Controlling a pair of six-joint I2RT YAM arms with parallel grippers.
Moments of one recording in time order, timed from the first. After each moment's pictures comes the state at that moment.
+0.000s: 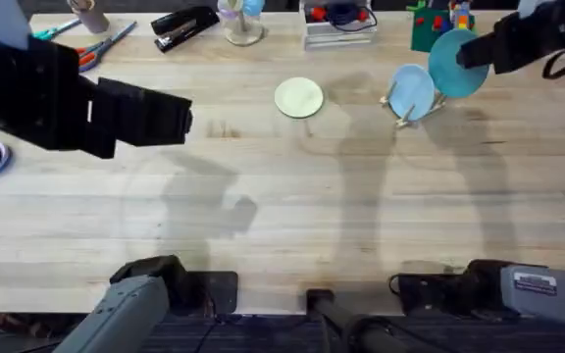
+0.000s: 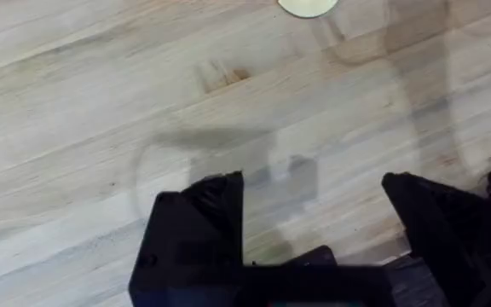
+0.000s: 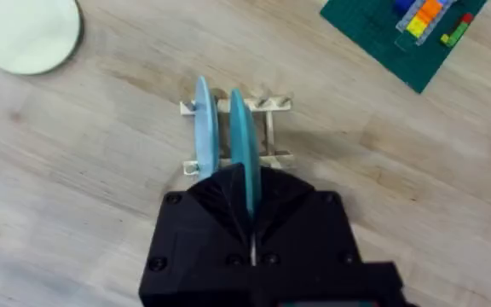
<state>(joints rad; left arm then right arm) 0.19 1.03 1.54 -1.58 0.39 0.42 -0.13 1.43 1.30 -0.85 -0.22 -0.50</state>
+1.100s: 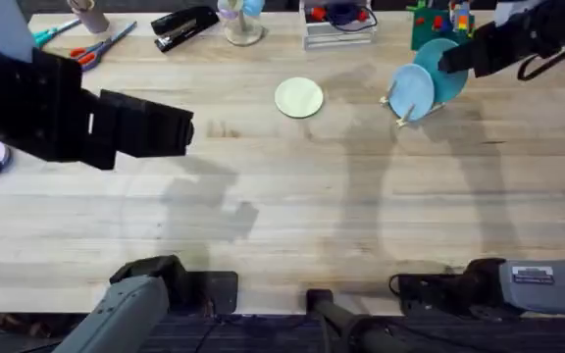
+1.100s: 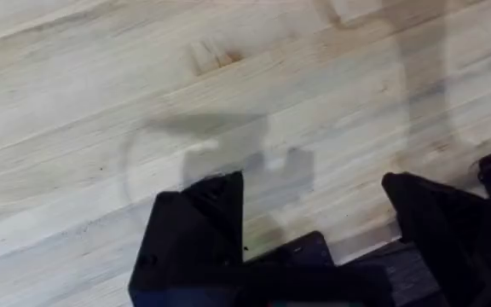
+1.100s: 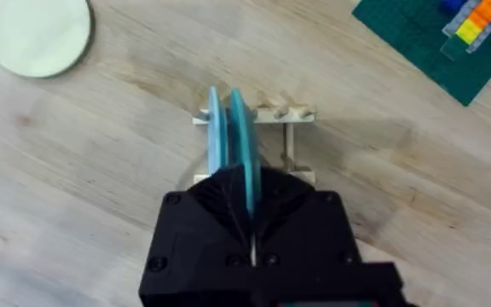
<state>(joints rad) 0.19 1.03 1.54 -1.63 0.39 0.42 -0.13 1.54 1.30 -0.80 -0.28 -0.50</state>
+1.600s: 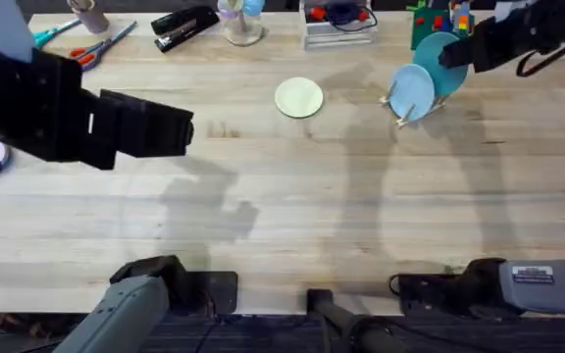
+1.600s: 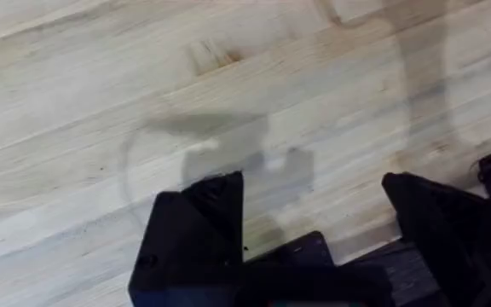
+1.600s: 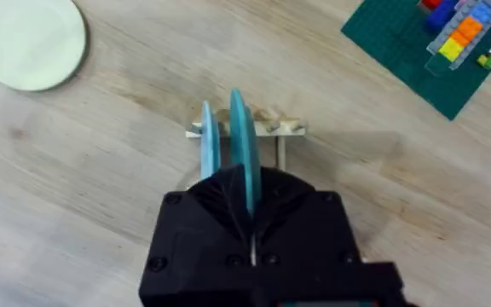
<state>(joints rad) 0.19 1.03 1.54 -1.63 0.39 0.42 -0.13 1.55 1.30 -0.76 -0.28 -0.50</state>
